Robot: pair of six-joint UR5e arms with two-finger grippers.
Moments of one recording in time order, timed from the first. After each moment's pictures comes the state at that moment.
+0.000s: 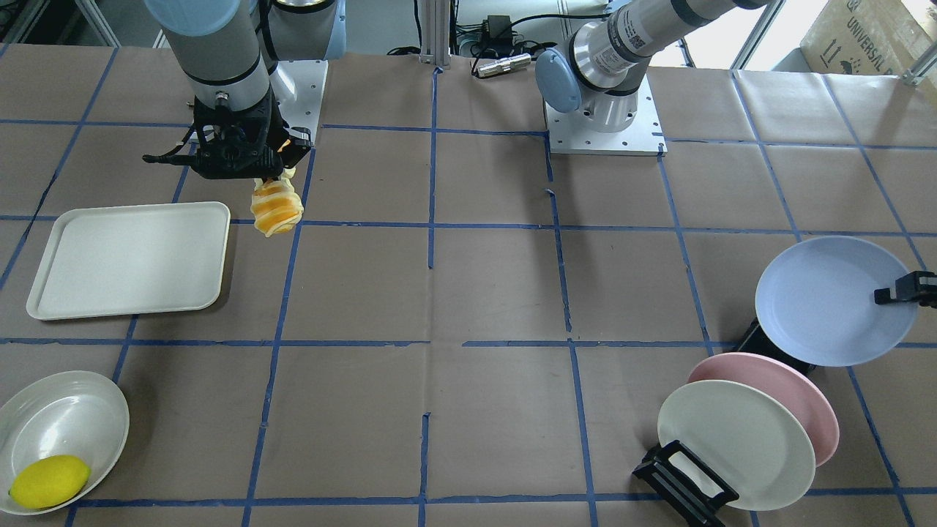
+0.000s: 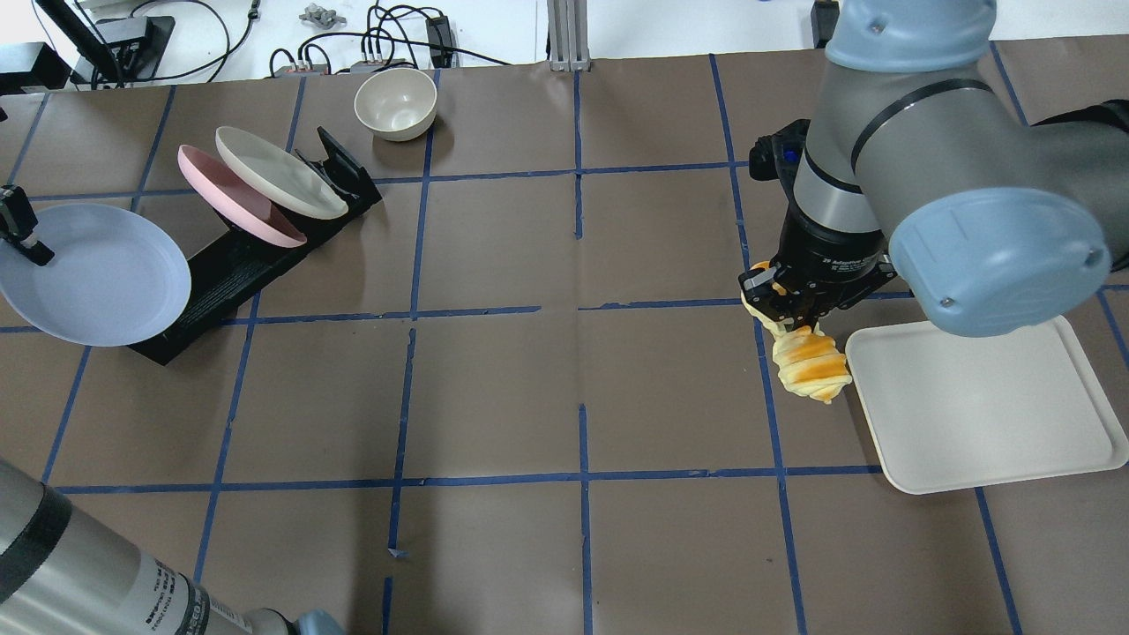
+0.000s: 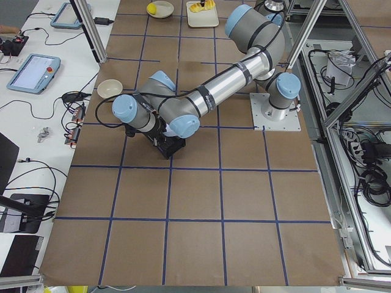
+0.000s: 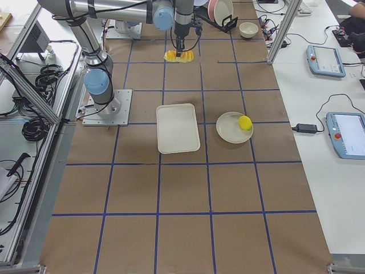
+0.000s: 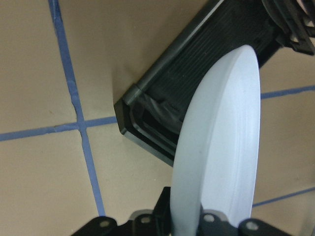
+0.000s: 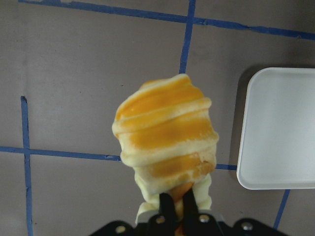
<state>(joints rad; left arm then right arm) -0.91 -2.12 -1.12 -1.86 1.59 0.75 1.67 -1.64 1.81 -1.61 -1.62 -0.02</state>
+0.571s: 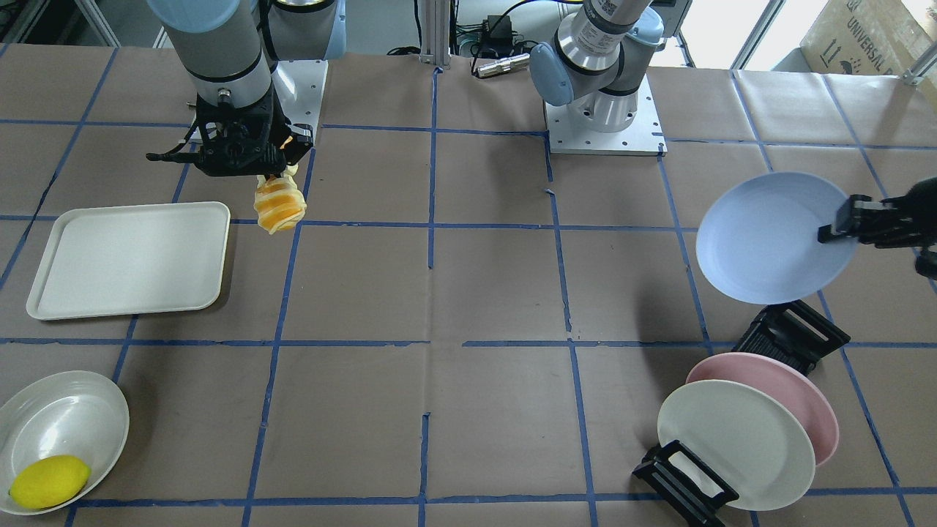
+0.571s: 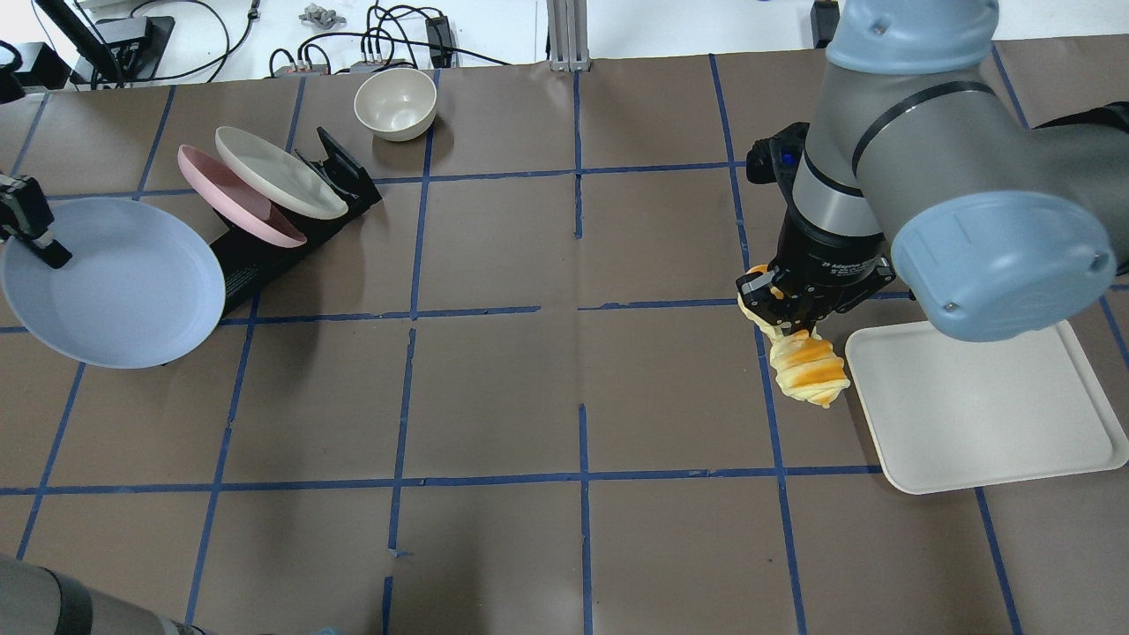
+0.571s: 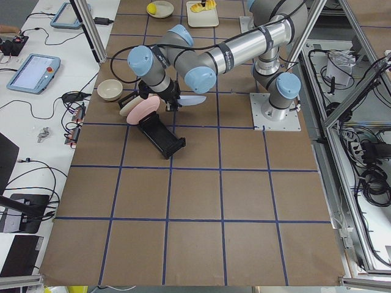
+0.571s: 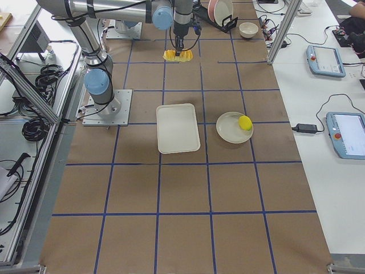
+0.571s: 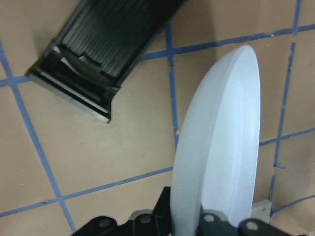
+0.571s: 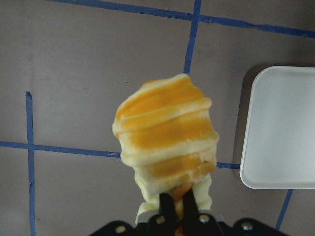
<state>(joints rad) -1.05 -1.86 -1.33 -1.92 1.55 0.73 1.67 -1.64 1.81 -1.61 -1.62 -0.03</state>
